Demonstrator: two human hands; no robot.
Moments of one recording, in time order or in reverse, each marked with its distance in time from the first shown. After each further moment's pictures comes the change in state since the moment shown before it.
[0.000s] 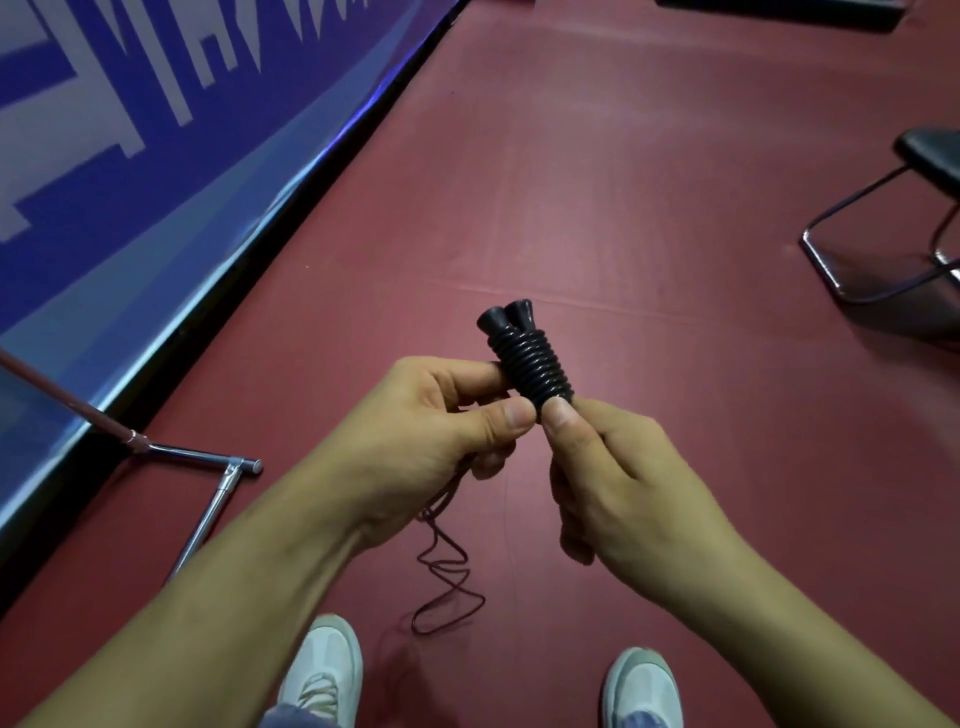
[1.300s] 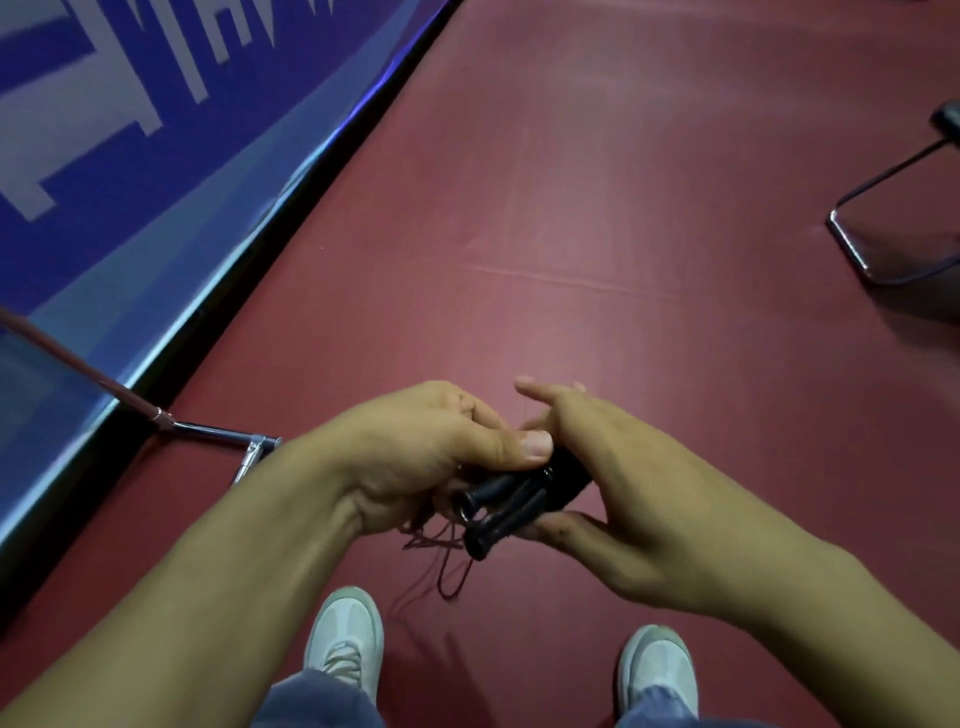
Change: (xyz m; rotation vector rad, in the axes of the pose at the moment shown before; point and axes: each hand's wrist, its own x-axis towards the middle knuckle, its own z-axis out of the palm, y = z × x) left_hand -0.019 0.007 -0.010 0.083 -0.111 -0.454; right_hand -0.003 0.016 -0.011 -0.638 -0.320 -0.489
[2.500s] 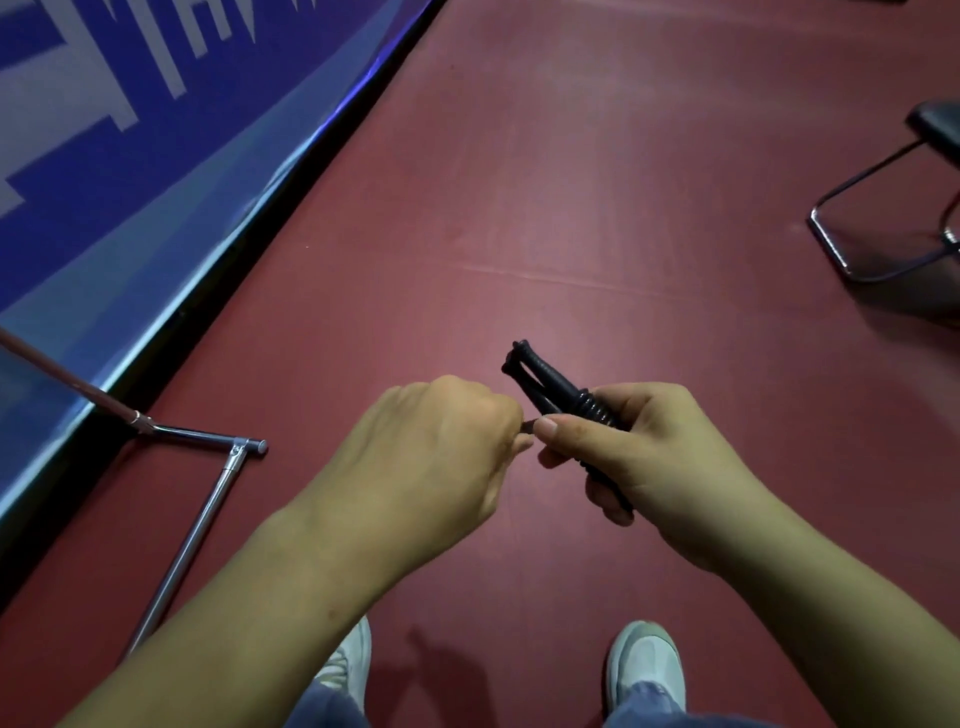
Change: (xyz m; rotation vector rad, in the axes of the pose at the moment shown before) left_hand -0.004 0.002 0.023 1.432 0.459 0.322; right_hand 0.009 0.003 -0.005 0.807 0.260 0.695
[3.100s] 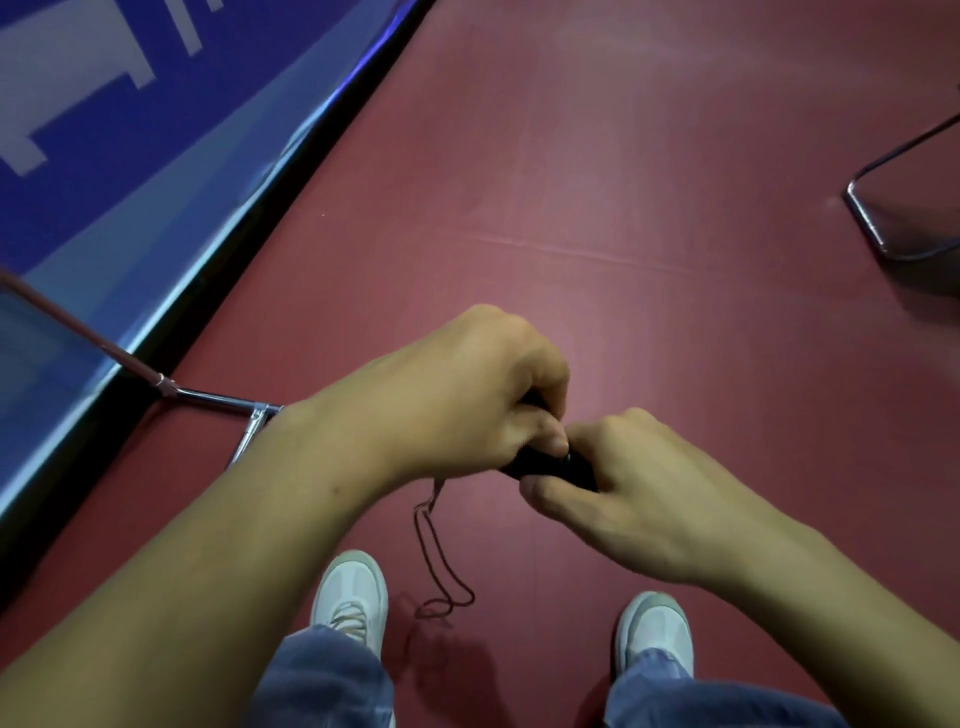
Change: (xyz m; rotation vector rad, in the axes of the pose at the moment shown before) left_hand 0.016 -0.014 -0.007 -0.438 -0.071 0.155; right_hand -0.019 0.006 0.020 -0.930 -0.207 -0.168
